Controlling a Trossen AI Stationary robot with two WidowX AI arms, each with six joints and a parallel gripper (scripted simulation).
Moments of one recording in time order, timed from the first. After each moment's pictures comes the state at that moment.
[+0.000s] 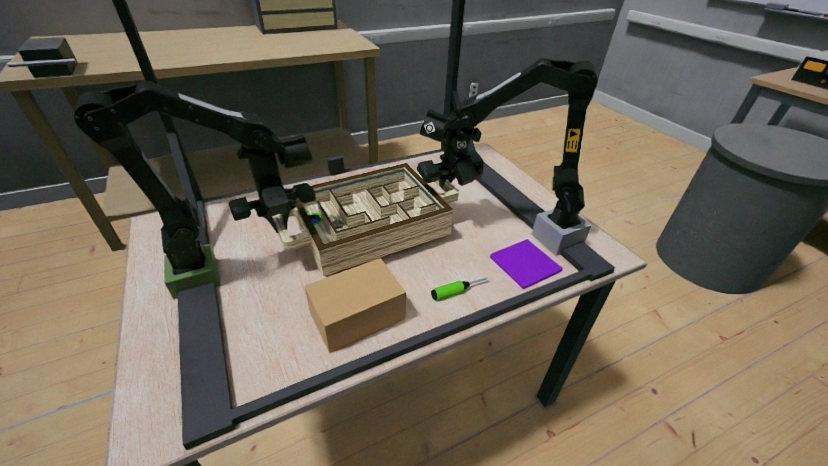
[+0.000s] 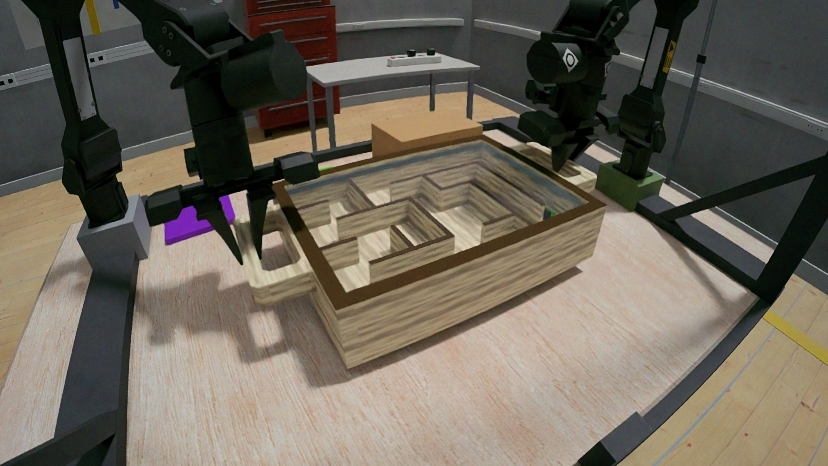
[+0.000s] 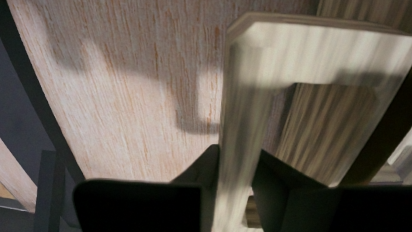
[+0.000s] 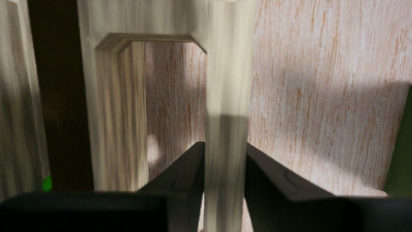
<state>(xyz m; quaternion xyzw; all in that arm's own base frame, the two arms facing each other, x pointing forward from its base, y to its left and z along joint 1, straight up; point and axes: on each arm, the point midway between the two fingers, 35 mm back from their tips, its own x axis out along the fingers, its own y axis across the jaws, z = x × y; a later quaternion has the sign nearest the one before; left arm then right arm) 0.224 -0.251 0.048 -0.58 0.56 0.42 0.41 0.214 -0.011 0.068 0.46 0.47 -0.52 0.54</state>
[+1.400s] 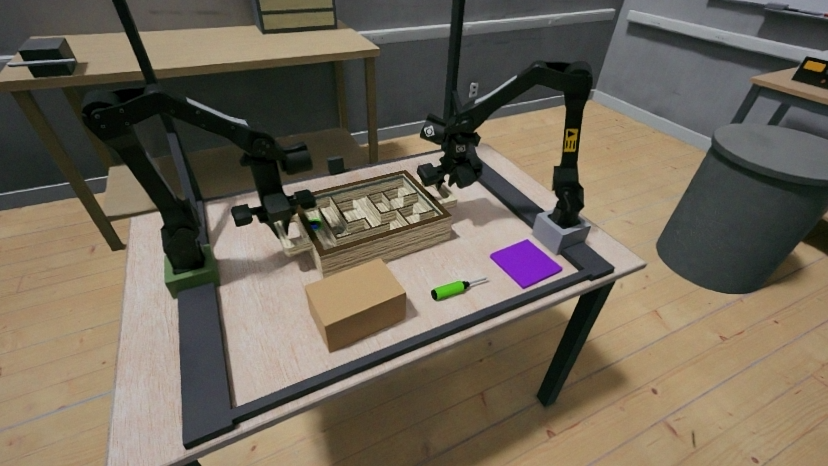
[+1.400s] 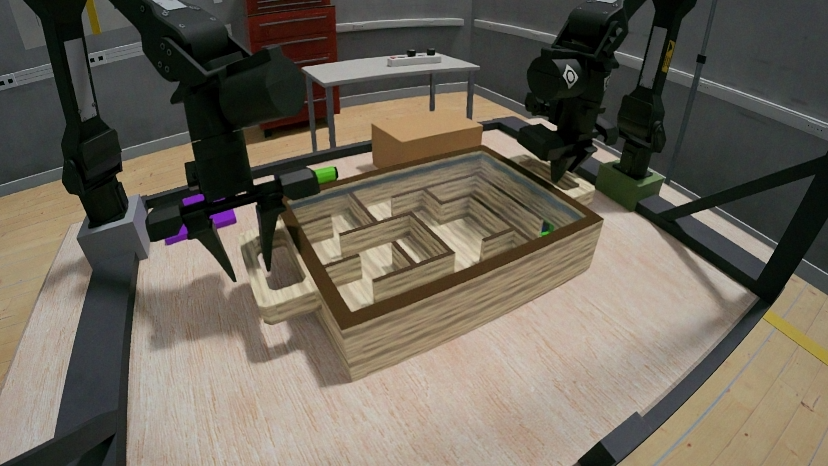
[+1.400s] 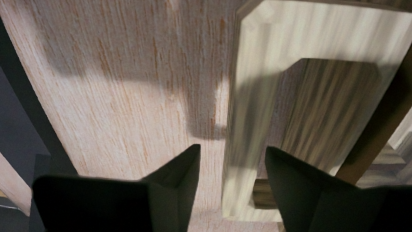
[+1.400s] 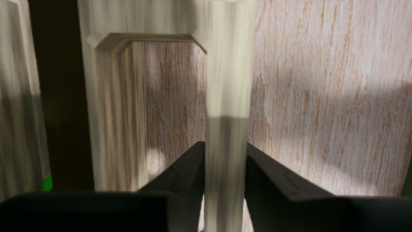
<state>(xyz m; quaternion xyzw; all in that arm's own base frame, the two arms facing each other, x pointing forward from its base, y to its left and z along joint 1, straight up) 0.220 -0.258 0.034 -0.58 0.57 0.42 0.41 0.213 -0.010 0.048 0.45 0.47 -0.53 0.55</state>
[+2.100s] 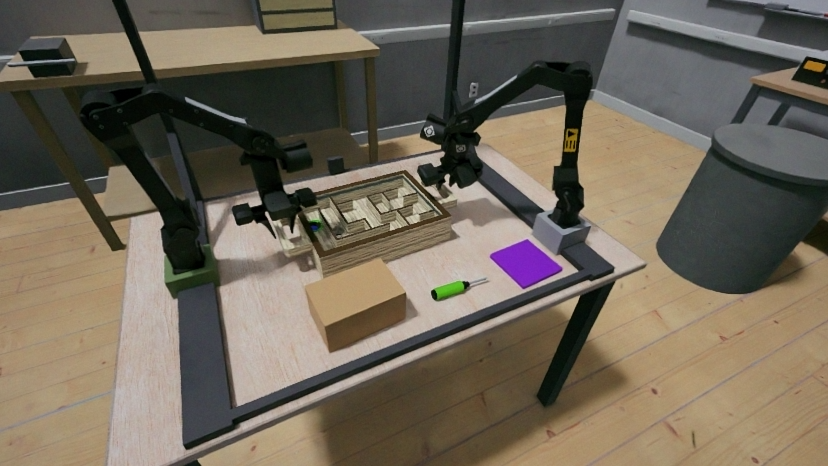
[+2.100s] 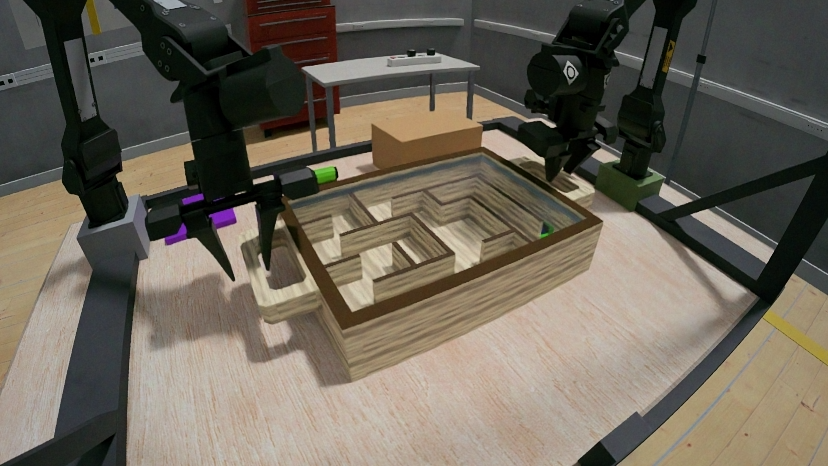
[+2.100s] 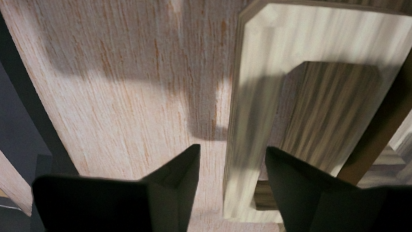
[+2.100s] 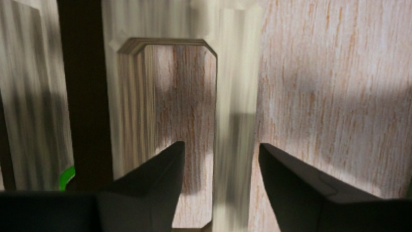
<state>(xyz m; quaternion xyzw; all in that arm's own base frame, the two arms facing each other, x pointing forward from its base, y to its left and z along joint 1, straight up) 0.220 -0.257 0.034 -0.58 0.57 0.42 0.41 0.217 -0.010 0.052 0.46 0.47 -0.52 0.55</state>
